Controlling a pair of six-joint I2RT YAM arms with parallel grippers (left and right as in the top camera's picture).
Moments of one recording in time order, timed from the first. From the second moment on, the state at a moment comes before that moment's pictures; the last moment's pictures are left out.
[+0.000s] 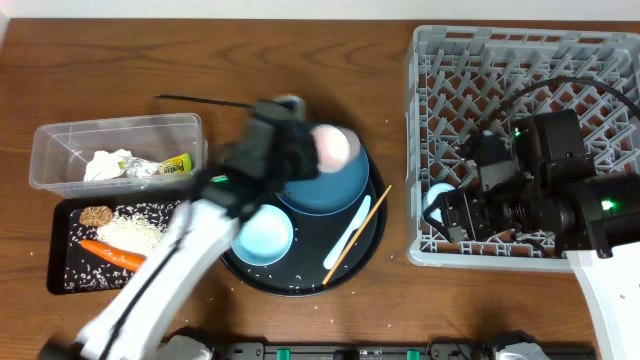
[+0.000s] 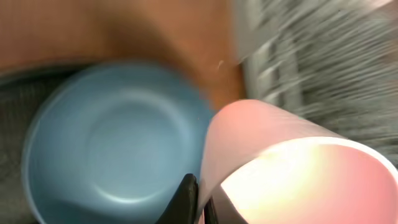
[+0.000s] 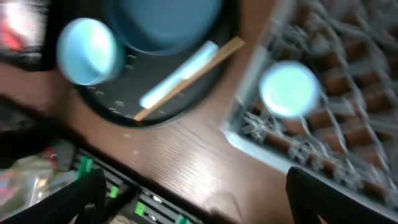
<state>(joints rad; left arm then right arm) -0.38 1.31 1.04 -0.44 0.26 -0.55 0.21 1.21 1.42 -1.40 -0.38 -0.05</state>
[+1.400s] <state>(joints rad) -0.15 1.29 1.04 -0.11 1.49 -0.56 0.20 1.41 1.41 -1.01 -1.38 -0.68</state>
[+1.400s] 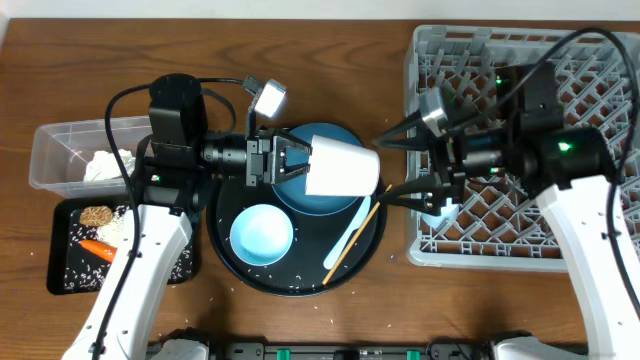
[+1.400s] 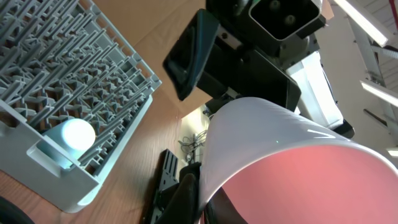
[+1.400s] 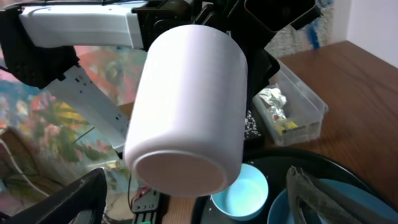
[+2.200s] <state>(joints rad) -0.15 1.29 1.04 -0.11 1.49 -0.56 0.26 1.47 1.41 -0.90 -1.47 -0.69</state>
